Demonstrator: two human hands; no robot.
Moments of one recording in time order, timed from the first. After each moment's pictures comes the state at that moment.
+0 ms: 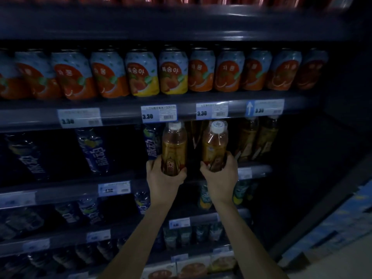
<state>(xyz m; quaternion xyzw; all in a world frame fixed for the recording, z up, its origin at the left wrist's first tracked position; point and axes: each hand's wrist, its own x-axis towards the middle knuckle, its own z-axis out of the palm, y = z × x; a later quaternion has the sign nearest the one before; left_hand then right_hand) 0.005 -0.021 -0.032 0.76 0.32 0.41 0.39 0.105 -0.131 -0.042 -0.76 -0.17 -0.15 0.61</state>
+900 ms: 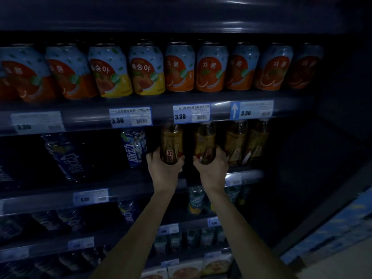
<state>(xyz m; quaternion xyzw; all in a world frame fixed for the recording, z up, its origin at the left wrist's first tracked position) 0.092 -0.027 -0.038 0.71 0.37 0.43 0.42 0.172 -0.123 -0.047 -0.80 -0.18 -0.11 0.56</state>
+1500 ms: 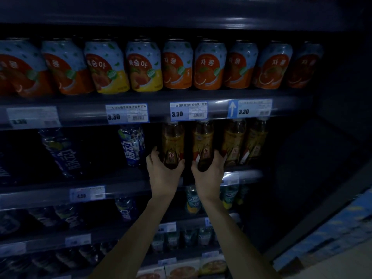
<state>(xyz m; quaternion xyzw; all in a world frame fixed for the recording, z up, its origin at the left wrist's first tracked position) 0.087 -0.038 -0.051 0.73 0.35 0.41 0.41 0.158 -0.126 -0.065 -0.80 -0.18 -0.12 0.57</state>
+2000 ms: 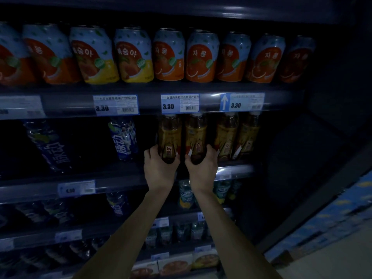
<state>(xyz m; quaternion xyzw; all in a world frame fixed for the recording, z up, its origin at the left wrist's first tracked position) 0.096 -0.045 -0.055 0.75 0.37 0.40 0.38 0.164 -0.128 -0.064 -0.79 -0.18 -0.12 0.57</state>
